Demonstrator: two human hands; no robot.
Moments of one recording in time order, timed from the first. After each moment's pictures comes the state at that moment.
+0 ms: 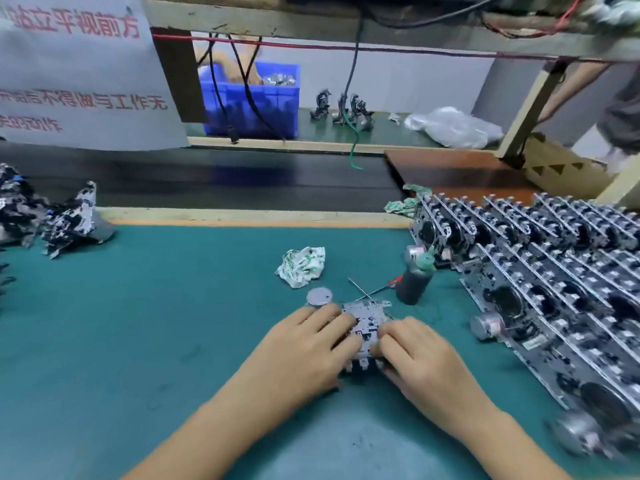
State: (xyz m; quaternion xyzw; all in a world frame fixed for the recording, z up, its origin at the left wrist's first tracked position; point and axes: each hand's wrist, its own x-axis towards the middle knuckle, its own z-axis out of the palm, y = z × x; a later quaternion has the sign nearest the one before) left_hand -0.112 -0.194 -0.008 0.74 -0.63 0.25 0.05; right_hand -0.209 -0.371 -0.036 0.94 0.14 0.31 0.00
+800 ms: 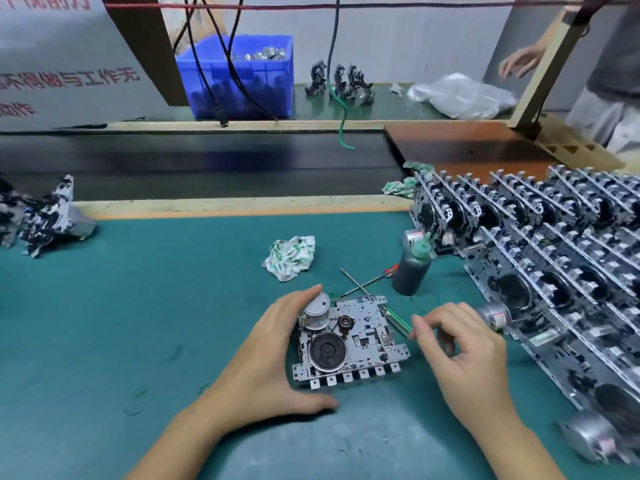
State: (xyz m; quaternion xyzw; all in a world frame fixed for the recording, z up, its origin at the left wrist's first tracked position) left_hand -0.099 -0.186 -0.051 0.81 -0.44 -0.09 0.37; right_hand -0.219 -0.394 -0.045 0.87 -0.10 0.39 -0.30
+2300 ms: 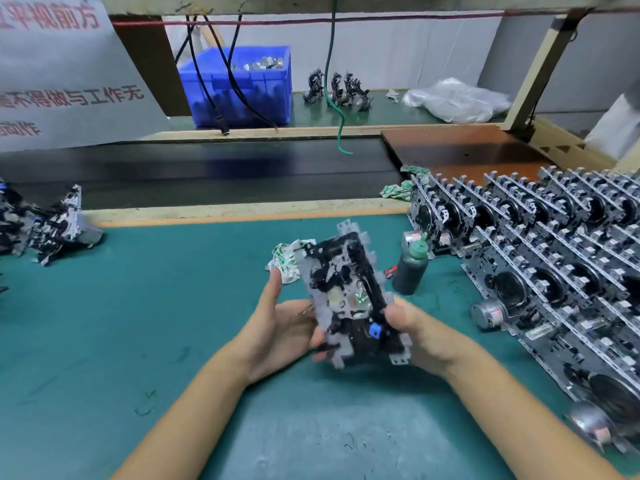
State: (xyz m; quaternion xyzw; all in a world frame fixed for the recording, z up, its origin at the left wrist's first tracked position) left_hand -0.080 -0.202 -0.039 0.40 -0.24 -0.53 0.71; right_hand -0.176 -0.381 -0.006 0.61 0.07 -0.16 -0.77
